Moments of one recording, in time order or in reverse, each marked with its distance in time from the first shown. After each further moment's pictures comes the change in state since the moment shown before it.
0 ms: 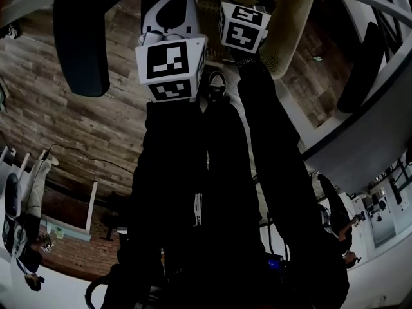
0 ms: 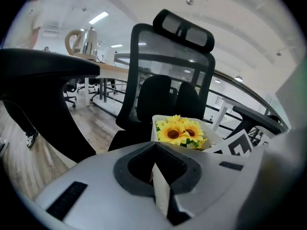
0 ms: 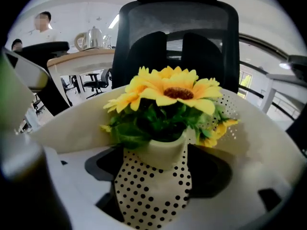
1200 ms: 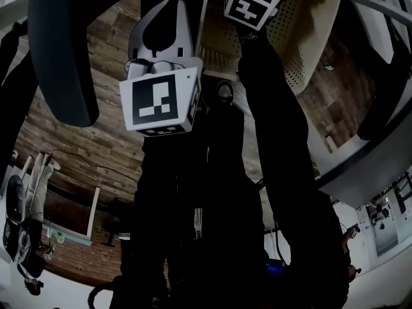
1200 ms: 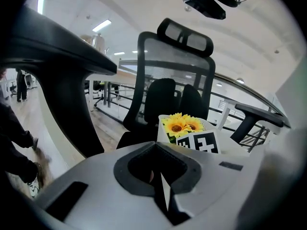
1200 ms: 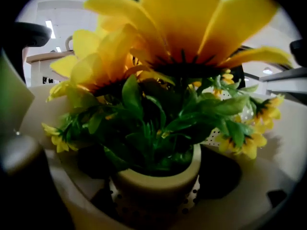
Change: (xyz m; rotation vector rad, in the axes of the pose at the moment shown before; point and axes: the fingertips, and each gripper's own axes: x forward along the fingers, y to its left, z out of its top) left arm -0.012 0.022 -0.010 -0.004 -0.099 0.037; right arm 0.071 -0.015 0.048 0.043 -0.241 -0.106
